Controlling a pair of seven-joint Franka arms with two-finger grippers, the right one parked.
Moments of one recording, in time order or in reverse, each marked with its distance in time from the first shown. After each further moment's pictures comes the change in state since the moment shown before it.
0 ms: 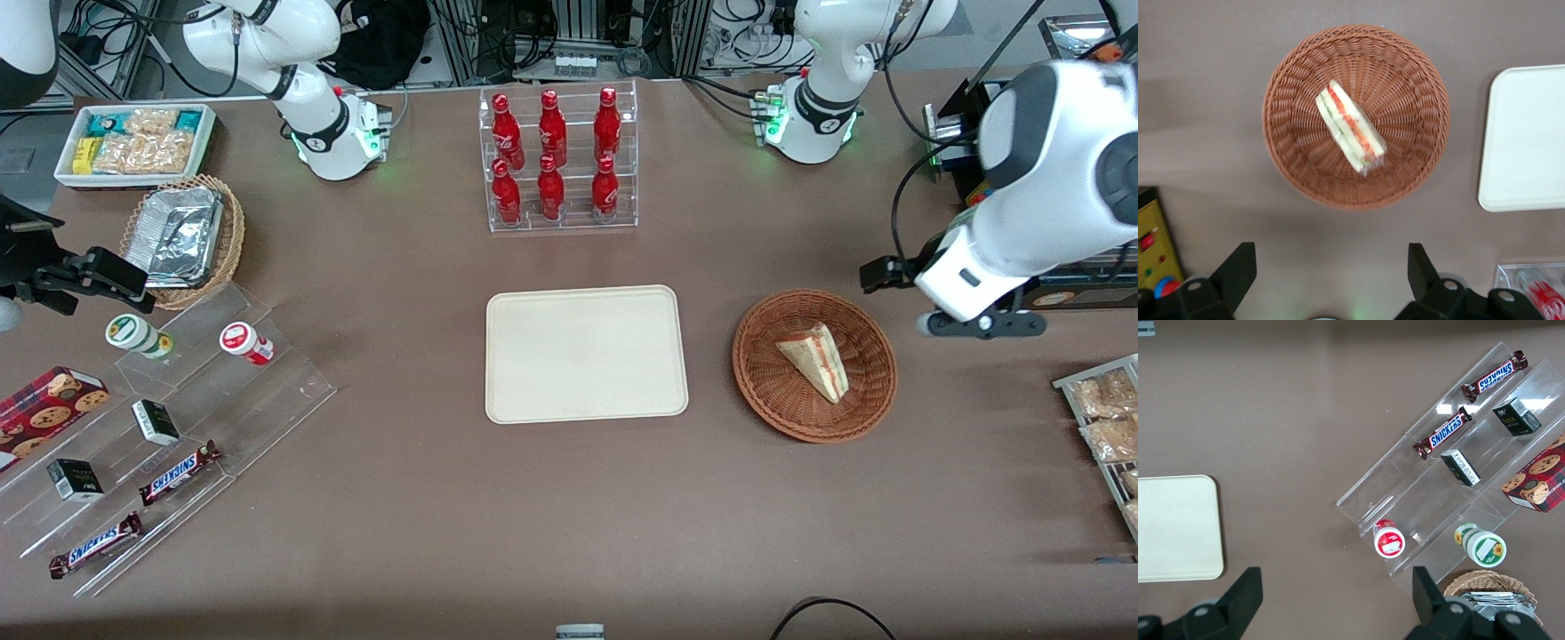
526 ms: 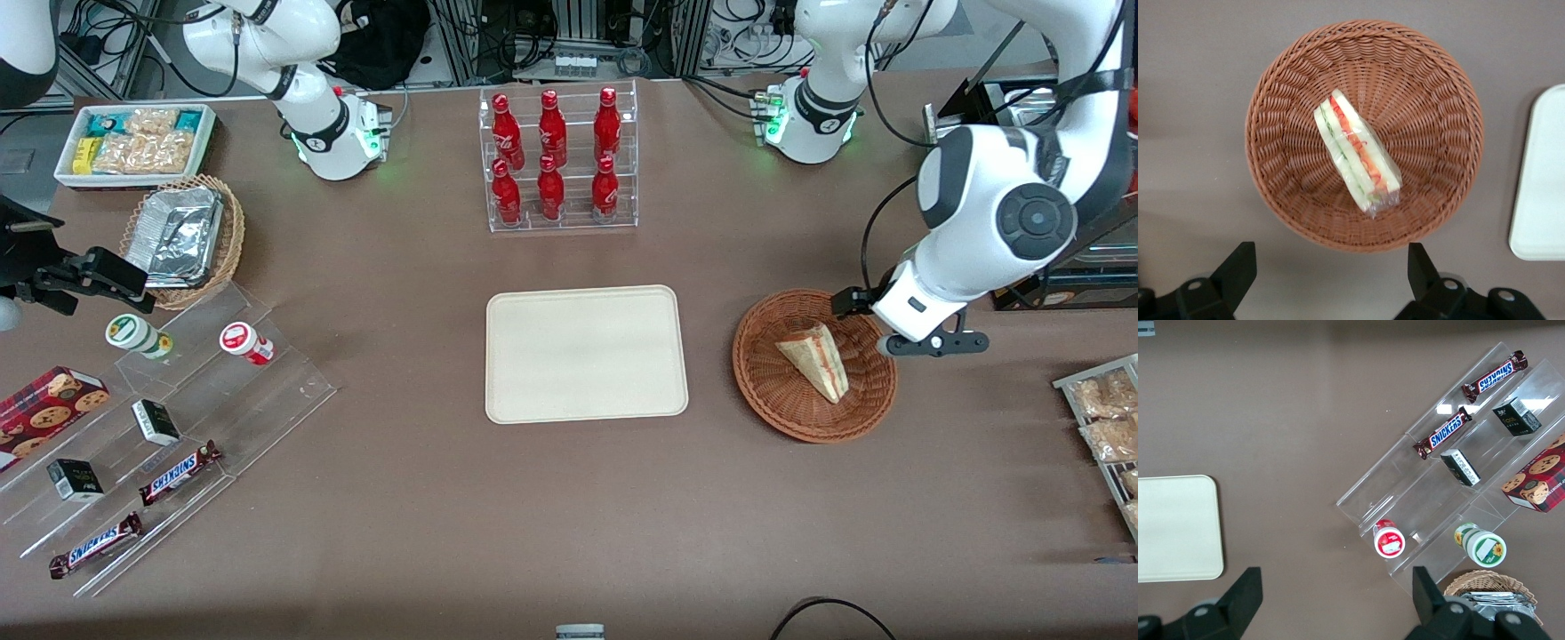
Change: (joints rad) arm 0.000 -0.003 -0.004 -0.240 0.024 0.301 -0.072
